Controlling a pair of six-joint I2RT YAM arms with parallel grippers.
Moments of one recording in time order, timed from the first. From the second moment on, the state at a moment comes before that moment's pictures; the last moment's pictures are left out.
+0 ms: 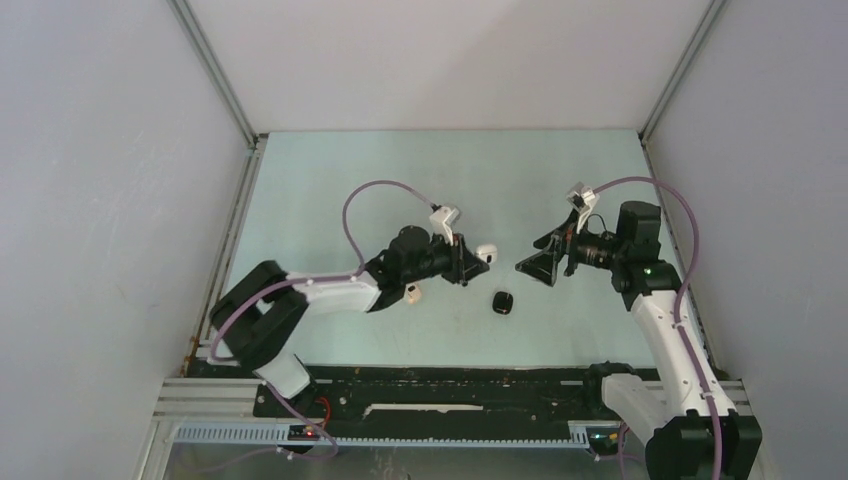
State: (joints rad) left arm -0.87 1.54 0.71 0.59 0.25 -0.53; right arm 0.01 0.94 0.76 -0.36 -1.08 -0.03
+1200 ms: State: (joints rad) left arm -0.77 1.89 1.05 0.08 0.22 -0.77; right arm 0.00 0.90 0.76 -0.37 -0.91 -0.13
